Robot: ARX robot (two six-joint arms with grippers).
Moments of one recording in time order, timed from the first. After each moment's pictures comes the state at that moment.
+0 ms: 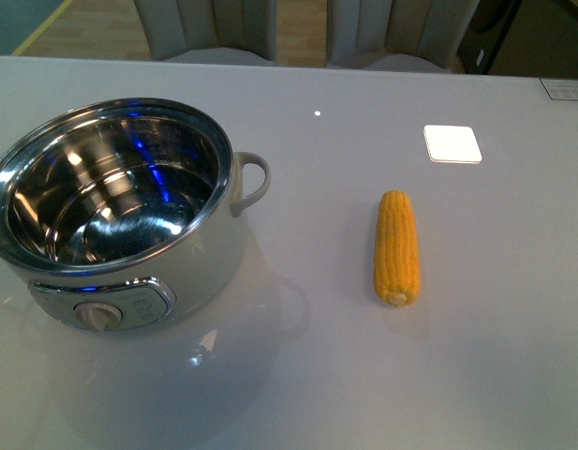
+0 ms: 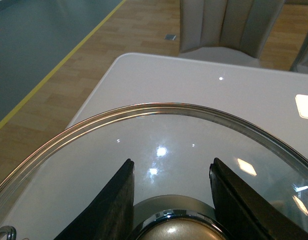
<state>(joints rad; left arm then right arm) 0.45 1.87 0.59 0.99 0.26 0.12 0.00 0.01 0.03 0.00 0.00 0.00</state>
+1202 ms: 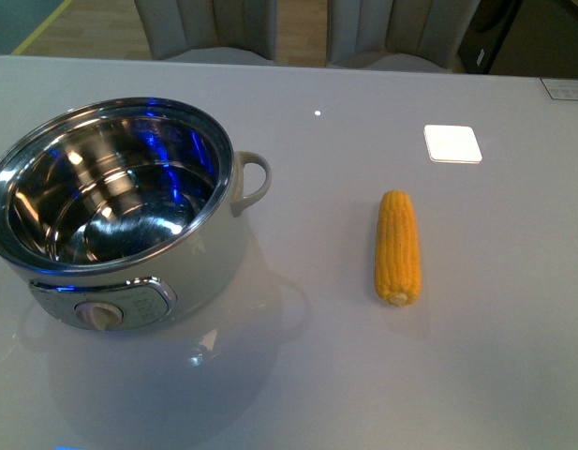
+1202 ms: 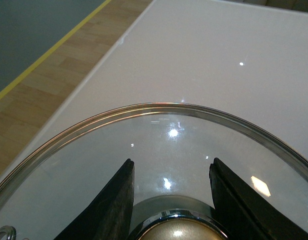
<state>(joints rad) 0.58 2.38 0.83 1.17 0.30 0.14 0.00 0.01 0.03 0.00 0.00 0.00</state>
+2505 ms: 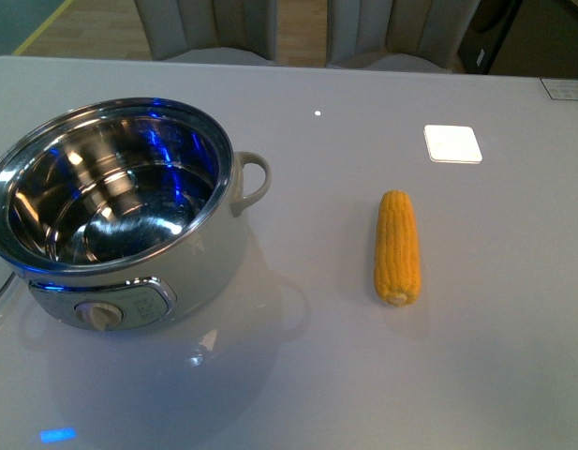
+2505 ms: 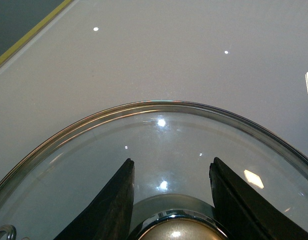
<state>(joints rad) 0.55 2.62 0.91 1.28 0.33 0.15 0.00 0.01 0.03 0.00 0.00 0.00</state>
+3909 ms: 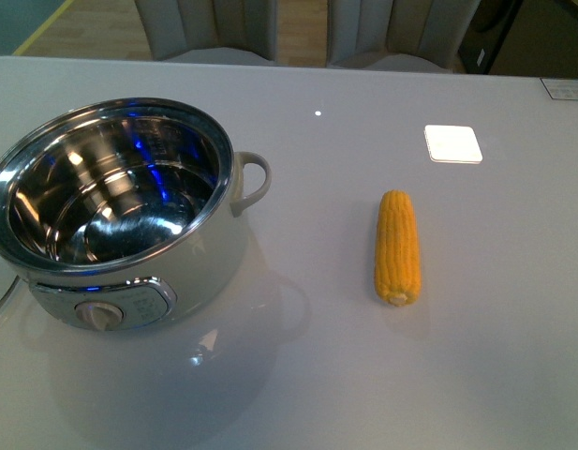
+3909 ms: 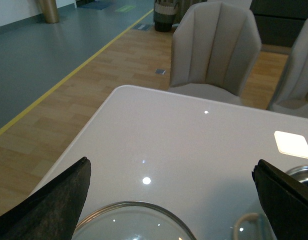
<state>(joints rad) 0.52 1.70 0.43 1.14 0.41 0.01 0.00 0.01 0.03 0.00 0.00 0.00</state>
